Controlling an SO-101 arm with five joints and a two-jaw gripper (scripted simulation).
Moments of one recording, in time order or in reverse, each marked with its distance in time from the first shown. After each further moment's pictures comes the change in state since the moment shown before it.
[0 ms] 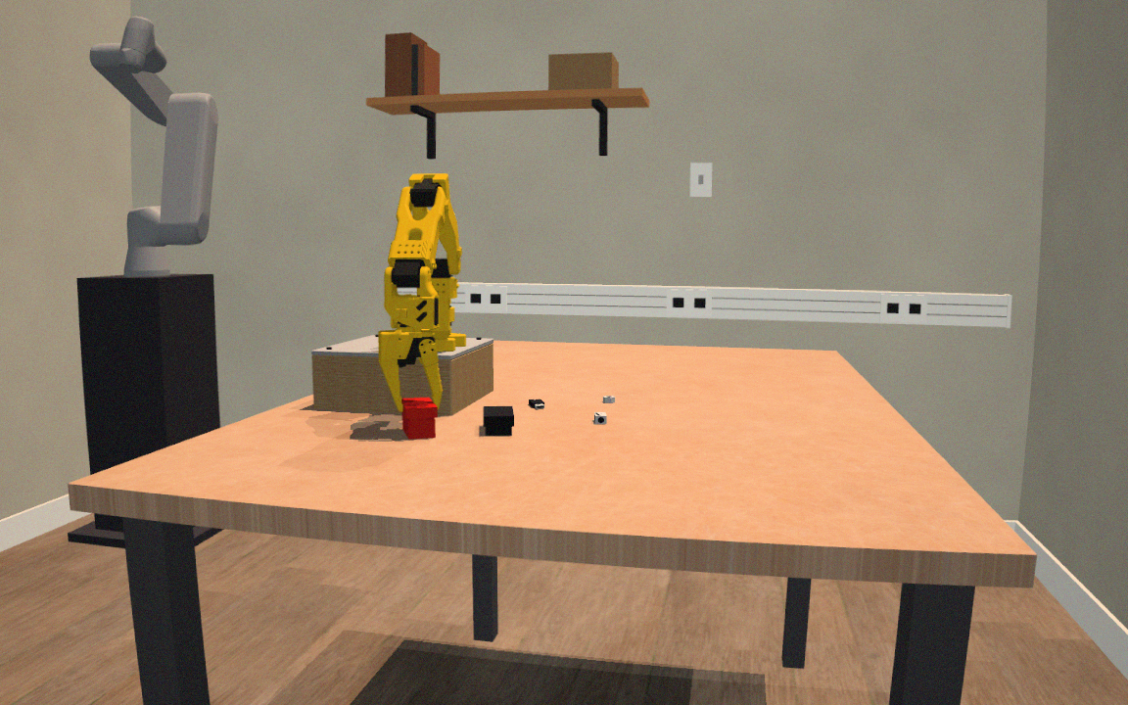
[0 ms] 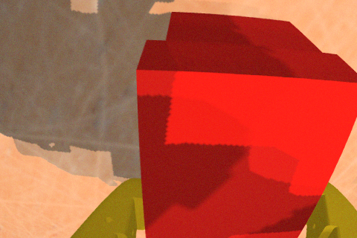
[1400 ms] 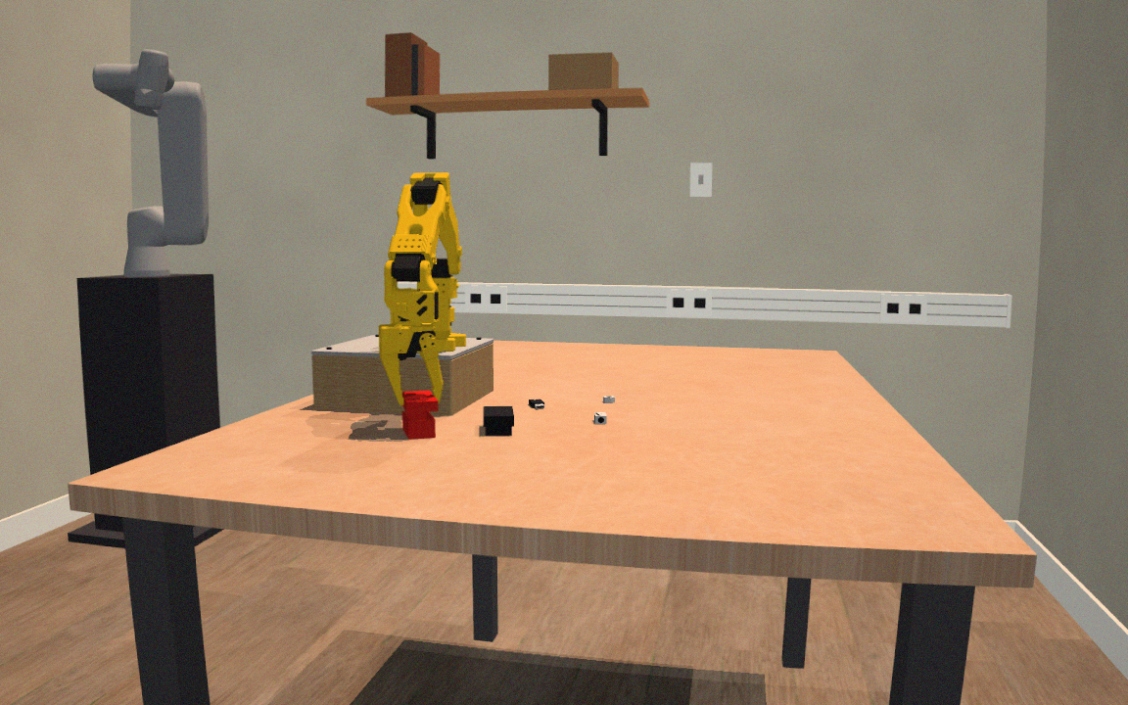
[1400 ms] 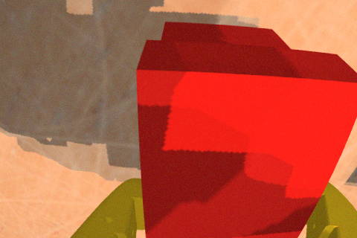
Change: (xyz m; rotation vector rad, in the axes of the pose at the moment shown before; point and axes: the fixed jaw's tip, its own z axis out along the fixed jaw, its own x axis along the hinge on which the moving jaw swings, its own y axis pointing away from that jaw) arm -0.004 -0.002 -0.007 0.010 -0.024 0.000
